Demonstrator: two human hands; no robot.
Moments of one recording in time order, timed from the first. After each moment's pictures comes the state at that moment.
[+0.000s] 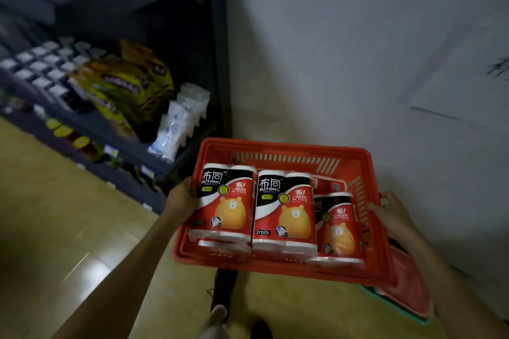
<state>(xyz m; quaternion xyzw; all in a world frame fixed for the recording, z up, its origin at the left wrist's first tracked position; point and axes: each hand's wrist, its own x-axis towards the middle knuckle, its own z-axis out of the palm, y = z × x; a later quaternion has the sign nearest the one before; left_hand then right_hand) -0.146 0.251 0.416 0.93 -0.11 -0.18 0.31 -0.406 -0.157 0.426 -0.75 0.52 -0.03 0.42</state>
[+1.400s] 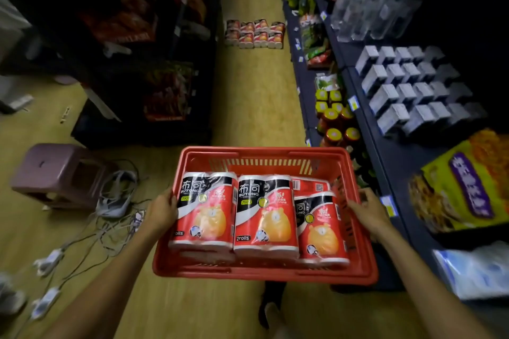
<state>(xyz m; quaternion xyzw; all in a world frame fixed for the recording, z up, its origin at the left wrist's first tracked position) -0.117 0.907 0.365 0.86 0.44 -0.04 0.27 0.126 0.511 0.362 -0.89 0.03 0.25 0.38</state>
